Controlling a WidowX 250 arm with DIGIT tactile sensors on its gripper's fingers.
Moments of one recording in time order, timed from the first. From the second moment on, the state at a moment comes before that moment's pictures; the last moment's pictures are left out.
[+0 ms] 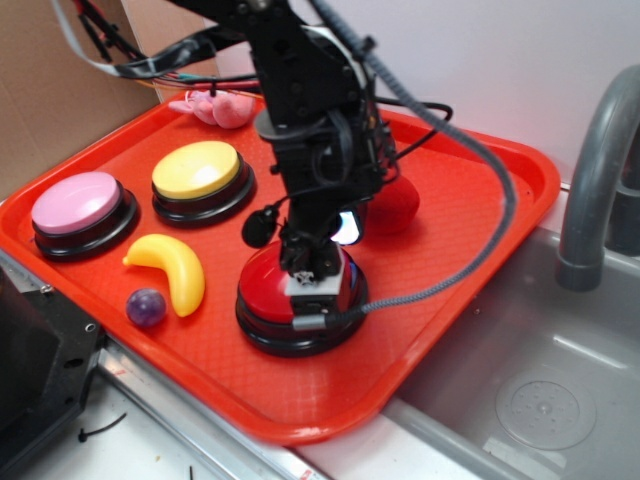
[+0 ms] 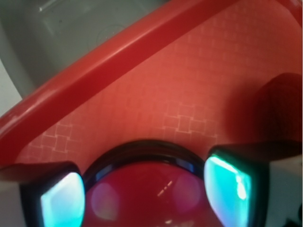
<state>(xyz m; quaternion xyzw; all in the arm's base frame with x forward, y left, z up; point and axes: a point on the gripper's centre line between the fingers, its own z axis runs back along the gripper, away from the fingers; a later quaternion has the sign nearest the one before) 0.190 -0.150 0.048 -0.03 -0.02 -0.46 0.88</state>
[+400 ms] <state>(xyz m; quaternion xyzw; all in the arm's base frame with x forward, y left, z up) 0.186 -0.142 0.083 -0.01 0.02 -0.44 0.90</state>
